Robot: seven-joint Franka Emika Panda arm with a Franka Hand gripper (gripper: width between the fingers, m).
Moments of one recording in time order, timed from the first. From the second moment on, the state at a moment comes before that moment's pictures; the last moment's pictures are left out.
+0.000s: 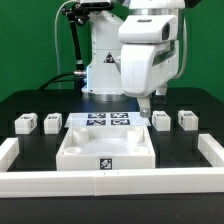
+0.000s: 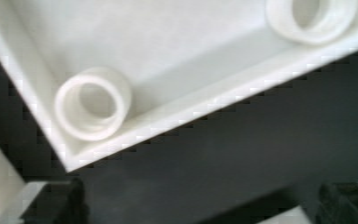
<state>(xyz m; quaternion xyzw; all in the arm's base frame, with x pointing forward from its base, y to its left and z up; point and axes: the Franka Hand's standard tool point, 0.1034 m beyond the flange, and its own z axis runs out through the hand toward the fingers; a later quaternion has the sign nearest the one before) 0.529 0.046 0.081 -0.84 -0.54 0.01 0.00</state>
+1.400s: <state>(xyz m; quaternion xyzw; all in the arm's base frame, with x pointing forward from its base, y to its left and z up) 0.502 0.002 0.059 -0.74 -0.67 -0.01 -0.01</state>
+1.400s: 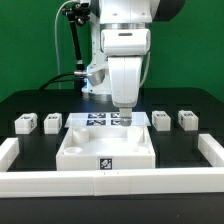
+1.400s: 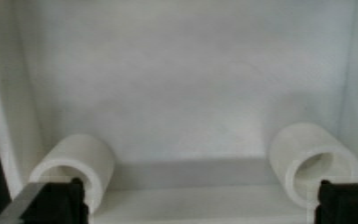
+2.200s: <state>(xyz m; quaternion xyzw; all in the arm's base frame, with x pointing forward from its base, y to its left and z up) 0.451 -0.008 0.020 -0.75 -0.66 0.00 0.01</state>
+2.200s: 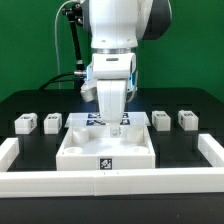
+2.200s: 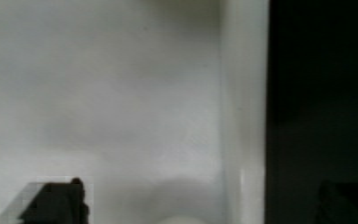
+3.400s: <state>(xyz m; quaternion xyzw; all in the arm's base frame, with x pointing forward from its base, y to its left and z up) 0.448 -0.007 0.011 -0.76 -0.65 0.00 0.02</state>
